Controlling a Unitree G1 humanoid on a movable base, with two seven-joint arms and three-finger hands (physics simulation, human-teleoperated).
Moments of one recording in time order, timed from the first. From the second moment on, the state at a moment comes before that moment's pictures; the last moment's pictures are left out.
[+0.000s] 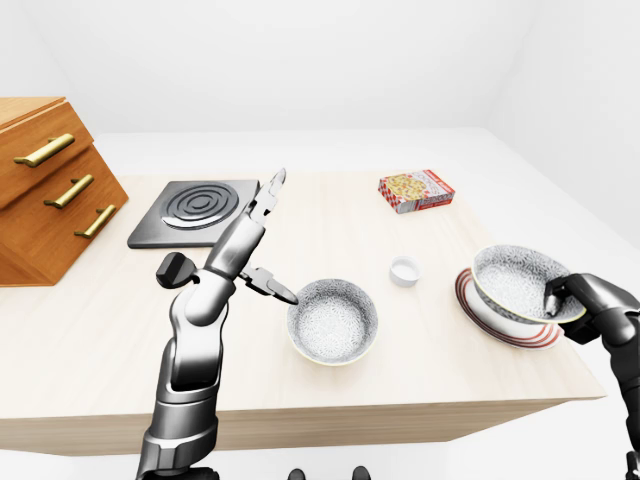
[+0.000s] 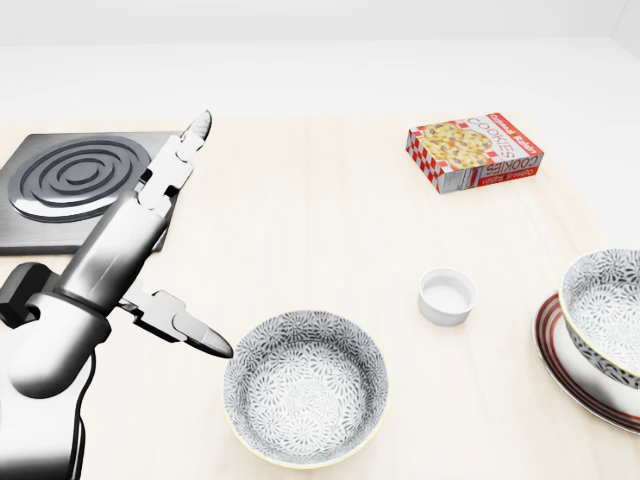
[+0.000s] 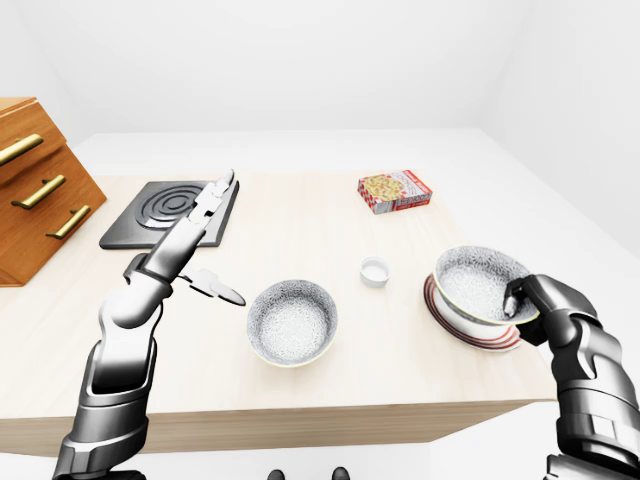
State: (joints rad) left arm -0.35 0.15 0.06 -0.22 0.49 0.09 -0.44; right arm -0.34 -0.77 -0.30 0.80 -0.80 -0.09 0.19
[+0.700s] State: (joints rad) left arm -0.35 0.15 0.06 -0.18 0.48 0.09 -0.43; right arm -0.40 -0.78 -0.25 0.93 -0.71 -0.09 0.11
